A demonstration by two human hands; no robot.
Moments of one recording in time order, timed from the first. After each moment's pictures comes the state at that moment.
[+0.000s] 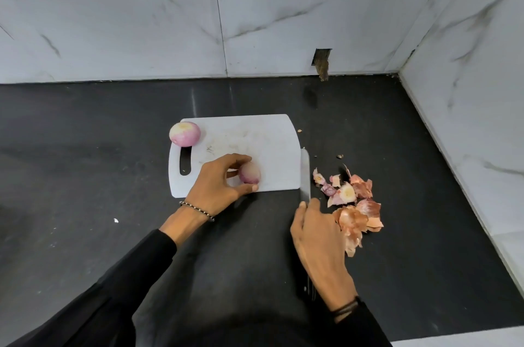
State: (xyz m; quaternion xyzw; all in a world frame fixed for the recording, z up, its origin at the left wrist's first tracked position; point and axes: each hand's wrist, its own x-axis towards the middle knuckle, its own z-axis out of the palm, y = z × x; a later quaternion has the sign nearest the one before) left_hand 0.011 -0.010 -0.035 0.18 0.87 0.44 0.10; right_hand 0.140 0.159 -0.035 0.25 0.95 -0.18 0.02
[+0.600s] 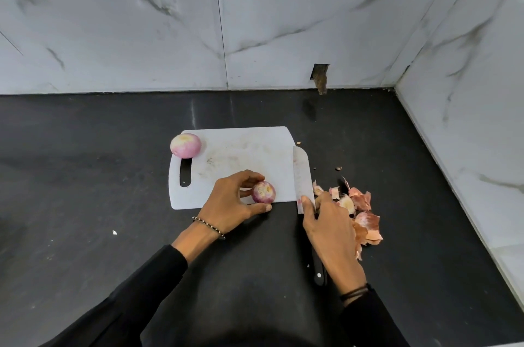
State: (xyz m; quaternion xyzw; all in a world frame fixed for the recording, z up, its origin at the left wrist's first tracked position) left_hand 0.023 0.009 -0.030 0.17 0.85 0.48 0.15; right_hand 0.115 0.194 -0.039 0.28 0.93 -0.24 0.02
